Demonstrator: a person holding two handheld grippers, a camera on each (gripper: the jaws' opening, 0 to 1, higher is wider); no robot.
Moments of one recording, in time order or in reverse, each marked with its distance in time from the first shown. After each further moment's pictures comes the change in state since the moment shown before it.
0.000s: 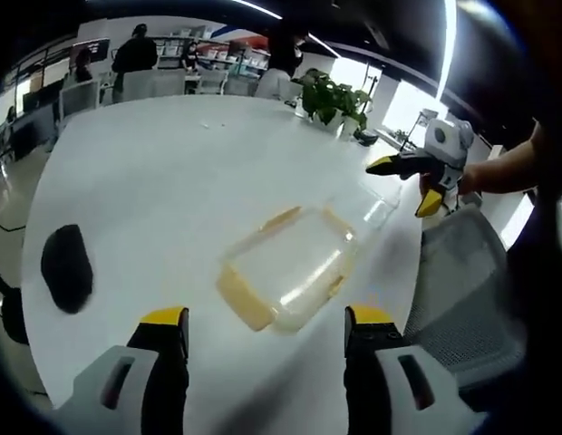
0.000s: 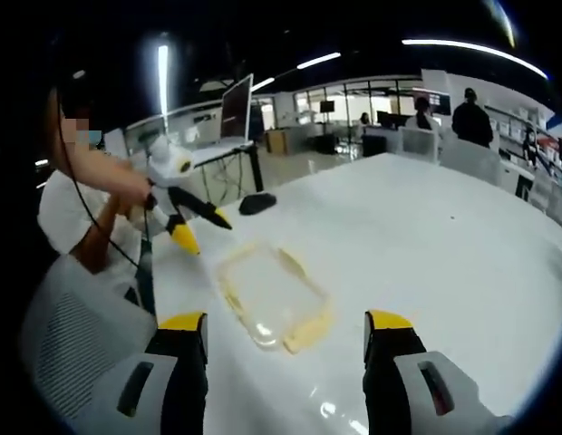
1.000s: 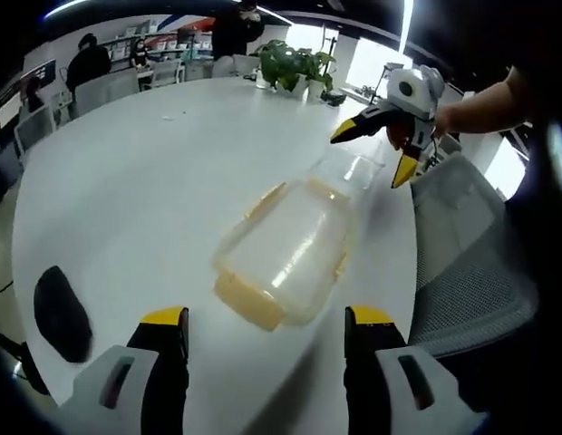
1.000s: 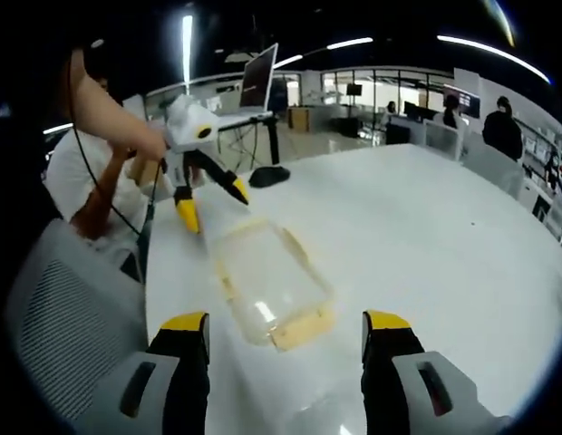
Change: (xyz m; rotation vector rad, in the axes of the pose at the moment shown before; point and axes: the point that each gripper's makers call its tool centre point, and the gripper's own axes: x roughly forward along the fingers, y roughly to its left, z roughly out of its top) left arm 0.014 0.003 -0.004 0.202 0.131 -0.089; right arm 0.024 -0.008 -0.012 -0.114 0.114 0.066
